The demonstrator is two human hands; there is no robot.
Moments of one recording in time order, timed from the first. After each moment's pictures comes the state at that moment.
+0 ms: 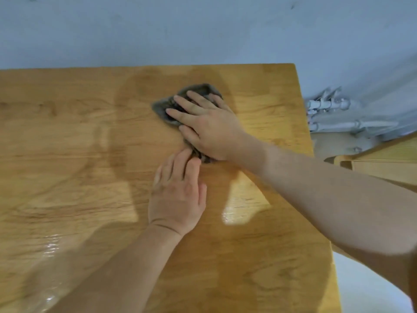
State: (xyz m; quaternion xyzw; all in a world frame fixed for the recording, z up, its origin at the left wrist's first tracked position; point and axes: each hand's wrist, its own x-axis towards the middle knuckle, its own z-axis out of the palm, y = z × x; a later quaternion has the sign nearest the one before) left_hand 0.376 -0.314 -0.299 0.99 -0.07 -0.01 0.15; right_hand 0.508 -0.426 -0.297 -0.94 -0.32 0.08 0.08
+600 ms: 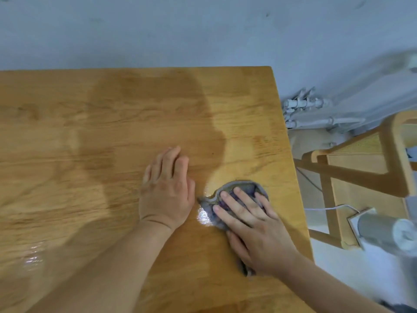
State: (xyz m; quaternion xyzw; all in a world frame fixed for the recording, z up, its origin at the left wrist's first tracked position) left_hand 0.377 -0.313 -0.299 0.98 -0.07 0.02 0.16; right_hand 0.301 -0.523 -0.288 -0.96 -0.27 0.09 0.08
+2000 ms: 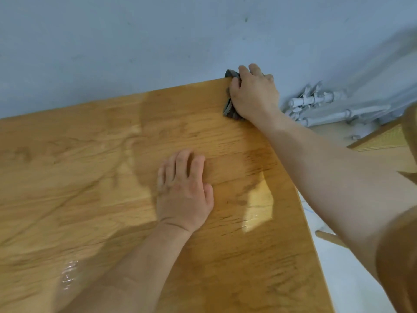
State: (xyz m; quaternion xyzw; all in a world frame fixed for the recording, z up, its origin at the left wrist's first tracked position) left_hand 0.419 -0.368 -0.294 0.99 -0.08 -0.04 0.11; right_hand 0.596 -0.546 -0.307 -0.99 0.07 -0.02 0.13
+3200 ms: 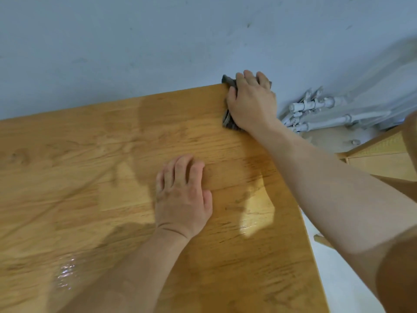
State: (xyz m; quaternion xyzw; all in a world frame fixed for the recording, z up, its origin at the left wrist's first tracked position) left_hand 0.421 -0.369 -0.297 0.99 -0.08 -0.01 0.11; right_hand 0.593 -0.541 -0.310 -0.99 0.05 -0.03 0.14
